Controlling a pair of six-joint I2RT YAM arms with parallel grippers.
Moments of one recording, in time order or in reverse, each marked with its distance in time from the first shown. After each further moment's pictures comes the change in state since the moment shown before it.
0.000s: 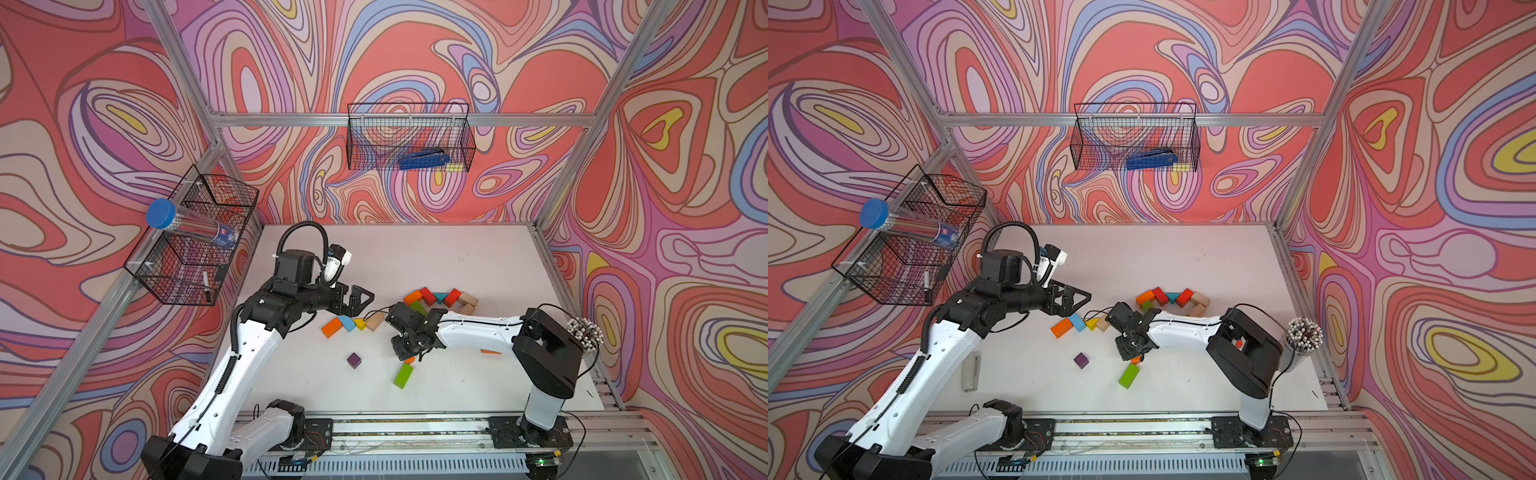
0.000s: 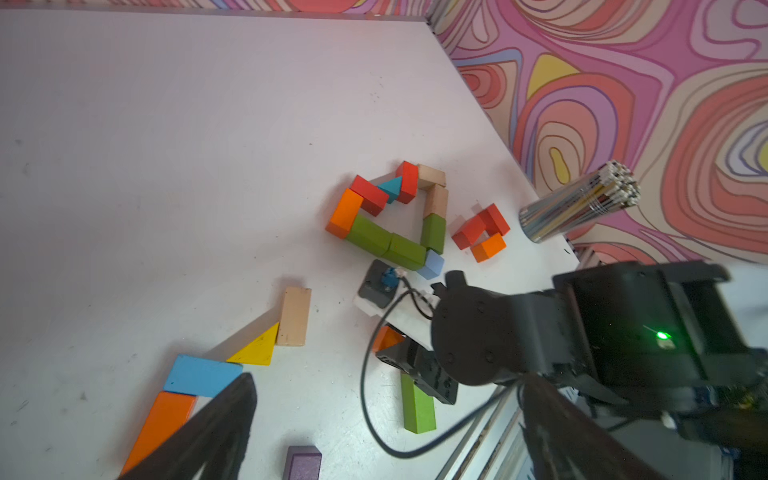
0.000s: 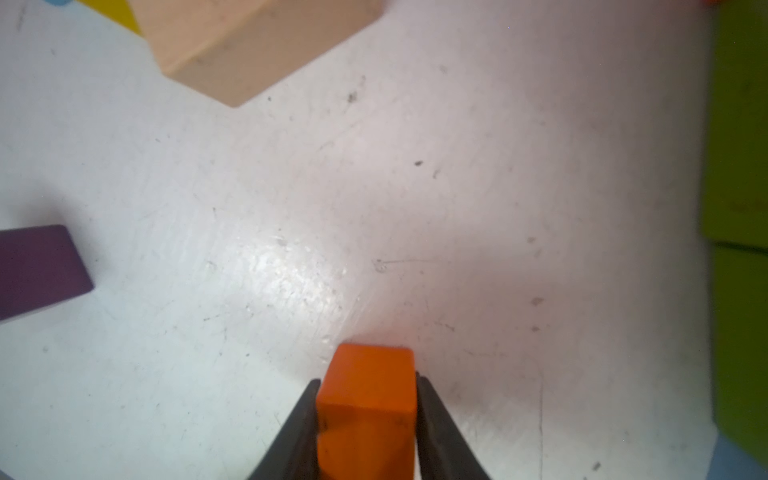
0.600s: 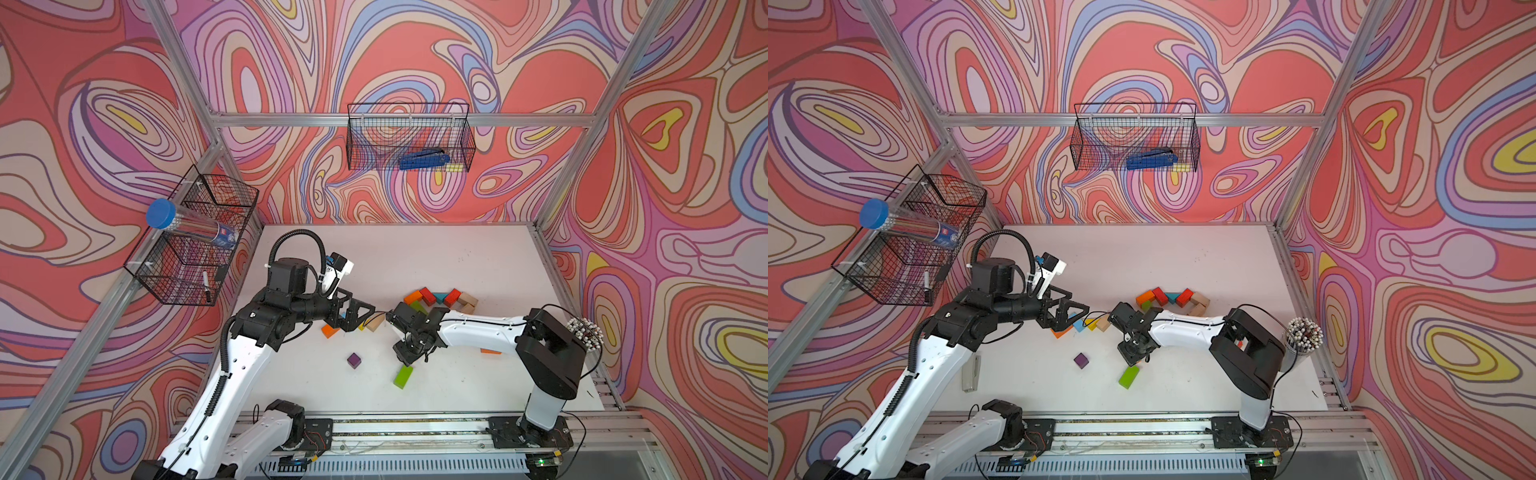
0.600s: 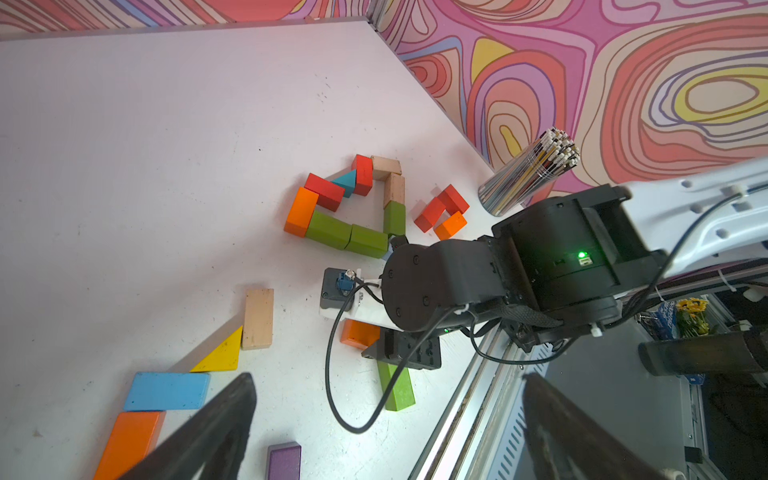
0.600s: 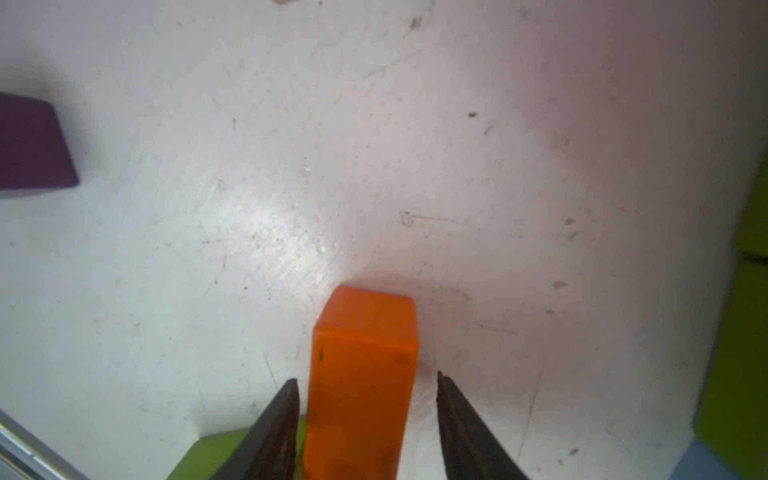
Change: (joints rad) left arm 0.000 -0.078 -0.036 -0.031 0.092 0.074; right arm -0.011 -0.026 -0.014 -0.074 -0.051 -0.174
